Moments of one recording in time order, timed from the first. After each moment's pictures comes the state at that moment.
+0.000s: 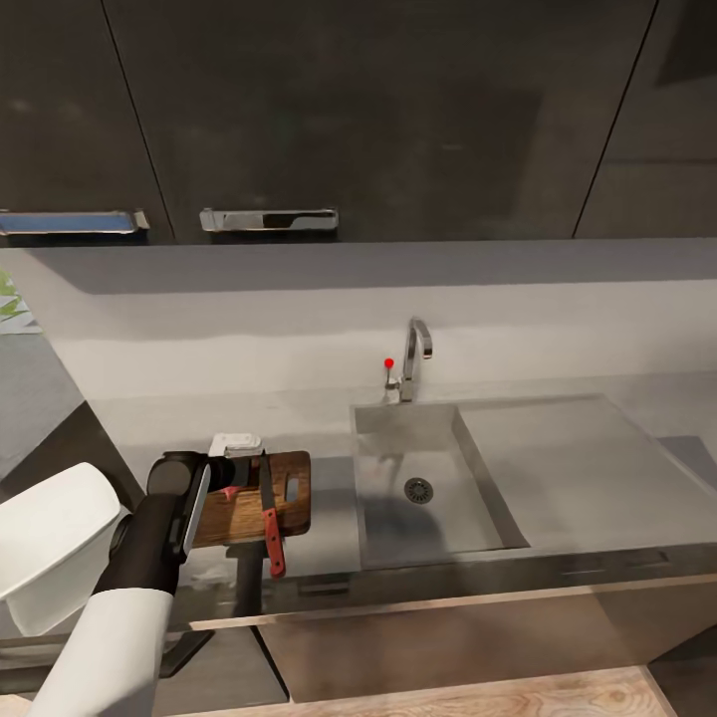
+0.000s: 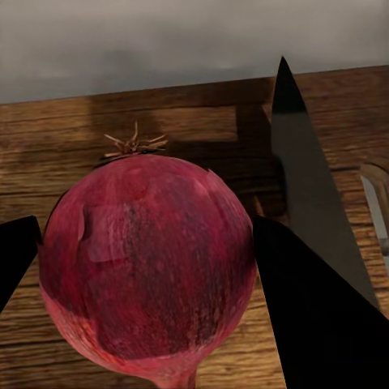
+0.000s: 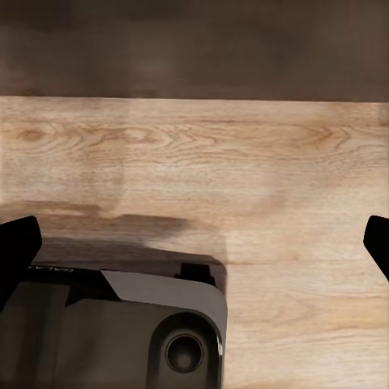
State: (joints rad) left arm -0.69 -0.04 0.14 -1.23 -0.24 0.98 -0.20; right arm -0.26 0.00 0.16 -0.02 -0.06 -0.42 -0.04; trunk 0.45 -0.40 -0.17
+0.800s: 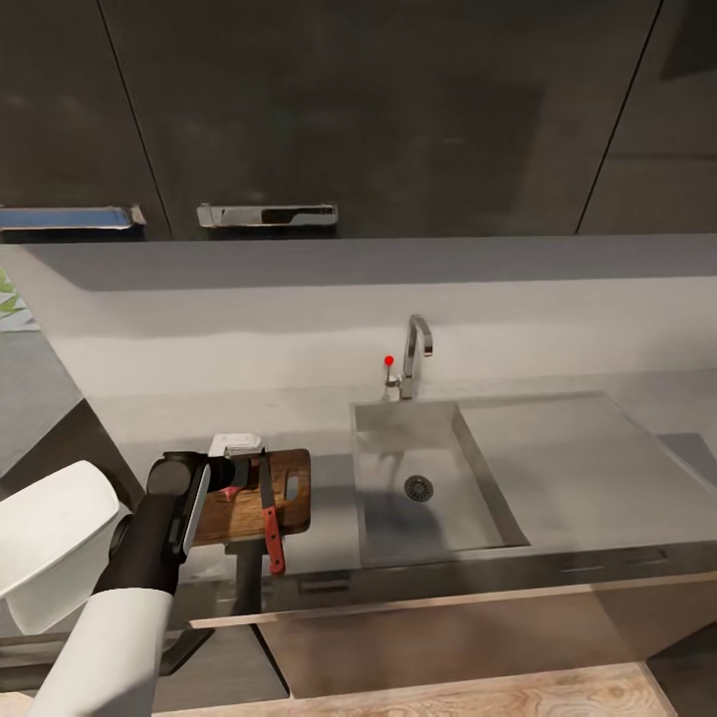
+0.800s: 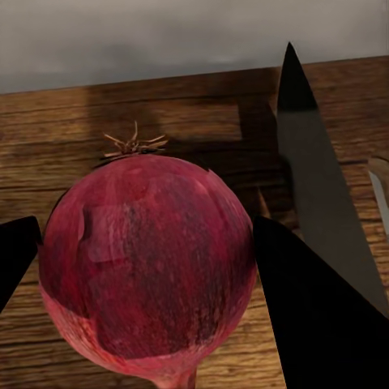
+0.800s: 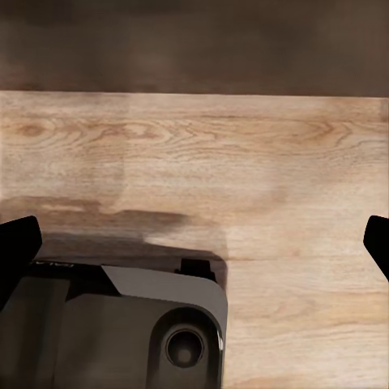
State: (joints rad) left arm -0.69 -0.04 0.14 -1.23 -0.24 0.98 -0.20; right arm -0.26 0.00 0.16 -0.02 -0.06 -0.42 -0.04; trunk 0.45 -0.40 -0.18
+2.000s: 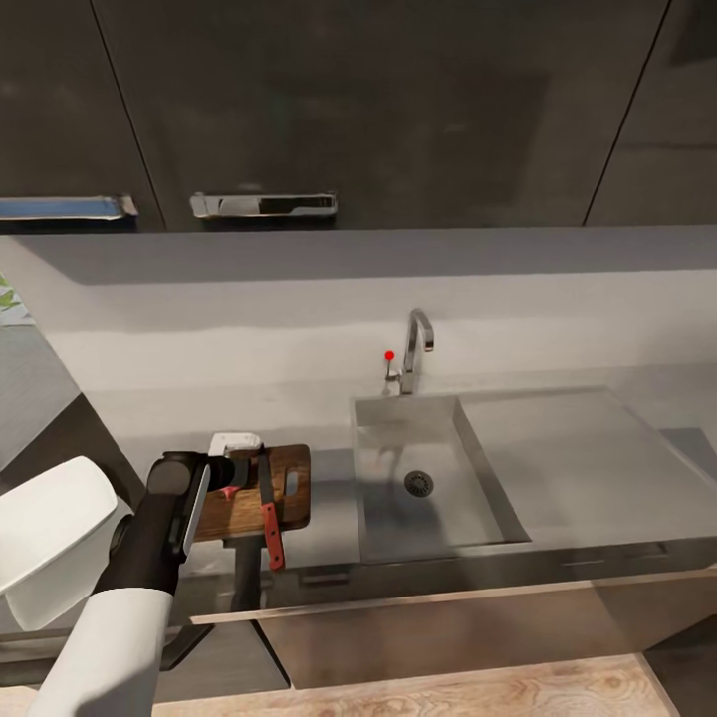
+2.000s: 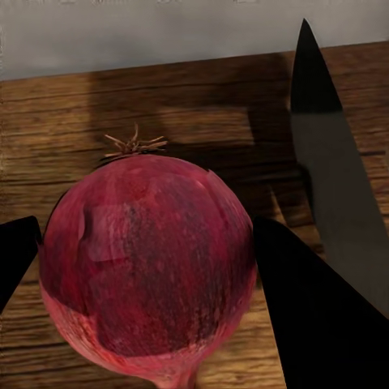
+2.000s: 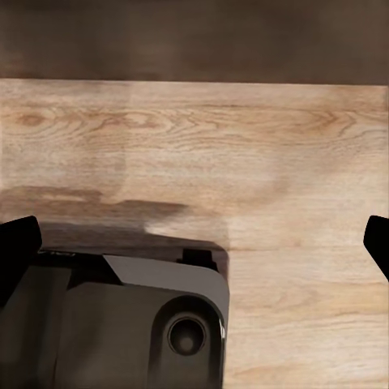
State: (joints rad) left arm -0.69 -0.04 0.14 -1.23 -0.25 0.97 -0.20; right arm -0.26 0.00 0.16 -0.02 -0.06 -0.42 -0.04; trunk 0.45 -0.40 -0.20
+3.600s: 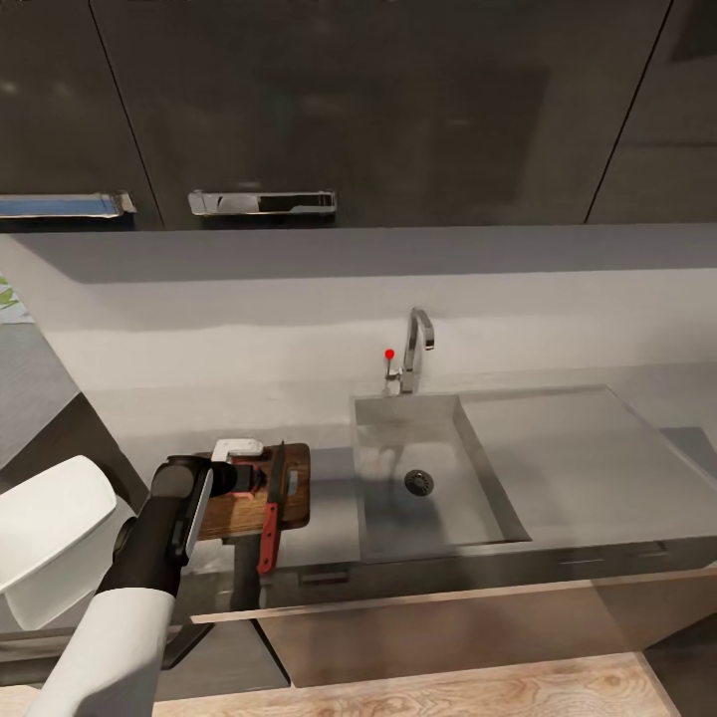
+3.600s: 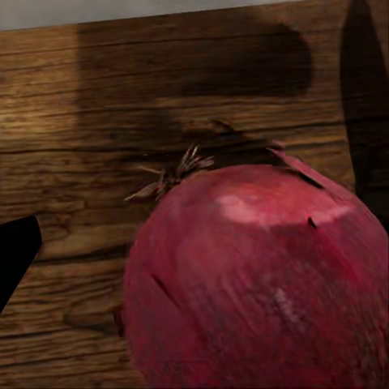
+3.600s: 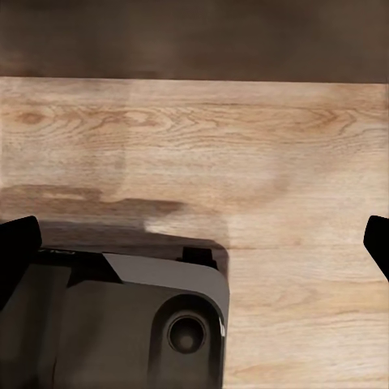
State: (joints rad) left arm -0.69 -0.04 0.14 -1.19 -0.24 0.97 -0.20; right arm -0.26 0.00 0.16 -0.02 -0.06 -0.42 -0.04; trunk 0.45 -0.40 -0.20
